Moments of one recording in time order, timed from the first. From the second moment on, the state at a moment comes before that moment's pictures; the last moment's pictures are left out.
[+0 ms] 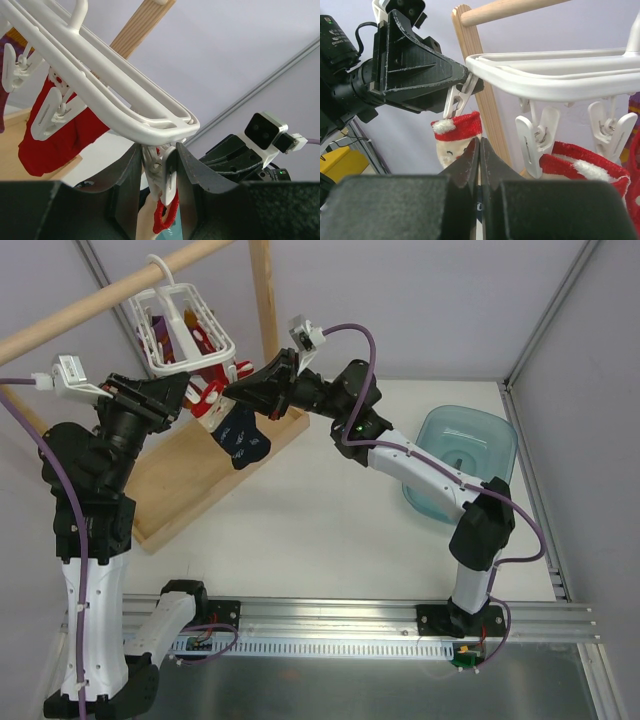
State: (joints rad) left arm -0.02 0.83 1.38 -0.35 0.20 -0.79; right arm 0.86 1.84 1.76 0.62 -0.63 0.58
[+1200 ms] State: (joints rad) left arm -0.02 0.81 1.41 -0.32 0.21 -0.56; right arm 0.88 1.79 1.80 0.46 -0.65 0.52
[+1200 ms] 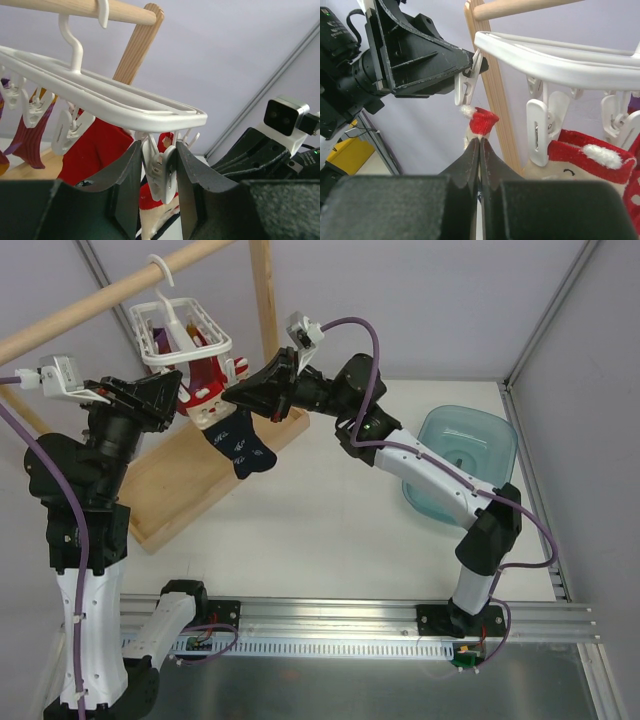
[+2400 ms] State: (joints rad) left arm -0.02 0.81 1.34 -0.19 0.28 -0.56; right arm 0.86 1.79 1.79 0.51 -0.71 0.60
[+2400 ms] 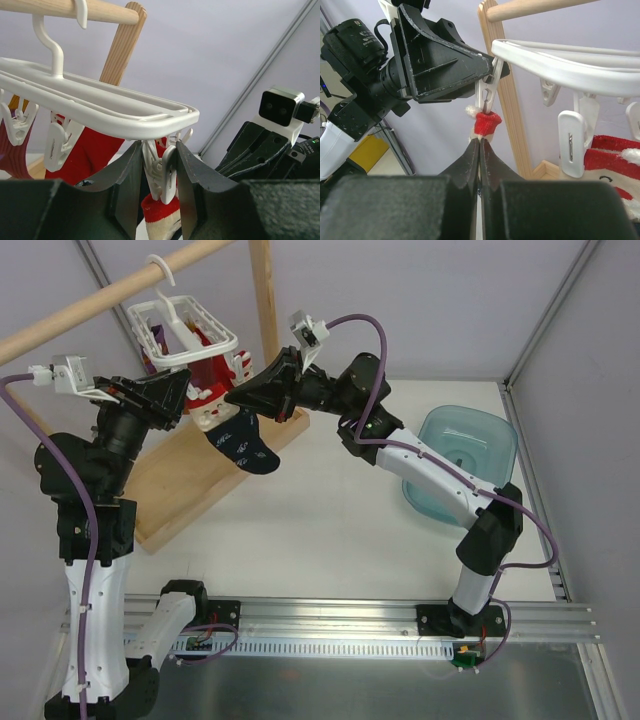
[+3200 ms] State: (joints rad) left arm -0.02 0.78 1.29 -0.14 0.31 -0.56; right arm 0.86 1.79 1.81 0.52 -0.71 0.60
